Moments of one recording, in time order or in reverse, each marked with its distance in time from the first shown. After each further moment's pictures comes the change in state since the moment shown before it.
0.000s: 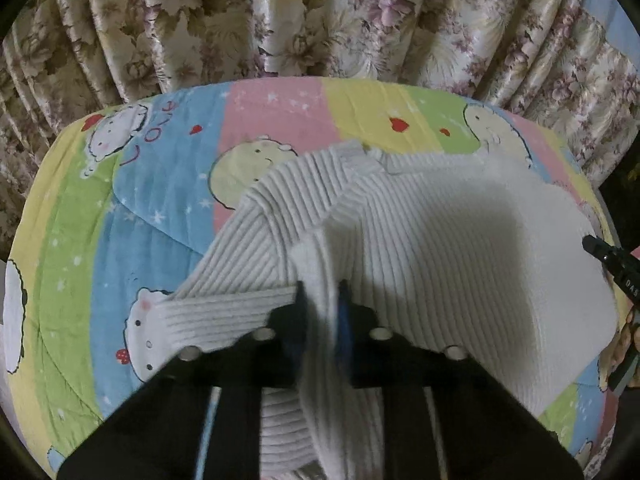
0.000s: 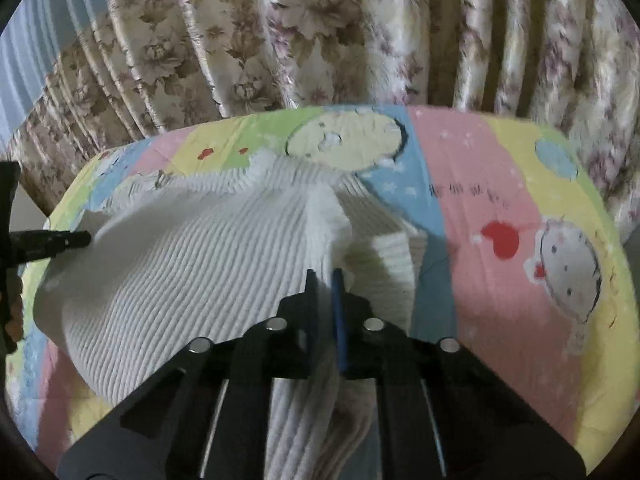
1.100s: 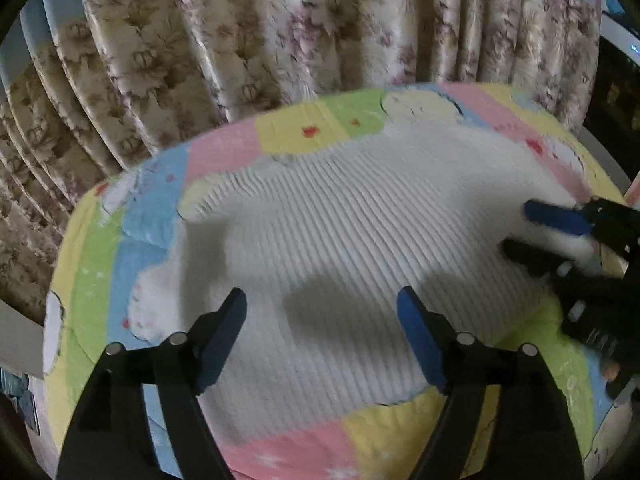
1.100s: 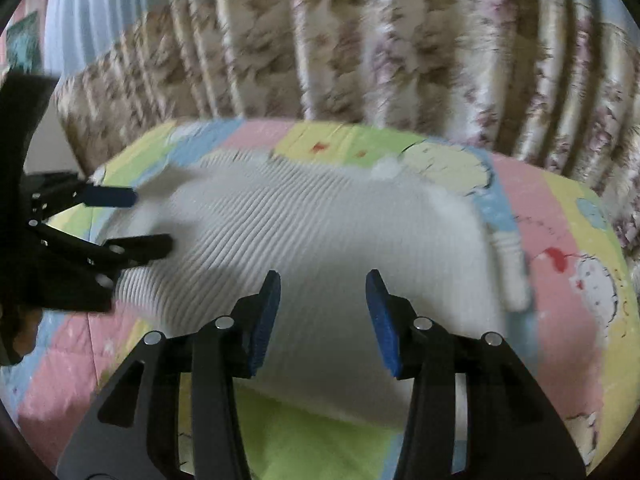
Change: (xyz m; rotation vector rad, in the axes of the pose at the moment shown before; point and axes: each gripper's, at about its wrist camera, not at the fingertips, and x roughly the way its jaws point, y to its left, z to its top) left arm -0.042 -0.110 -0.070 0.234 -0.099 0.124; right arm -0.023 0.107 -0.050 -0.181 -0.038 0.105
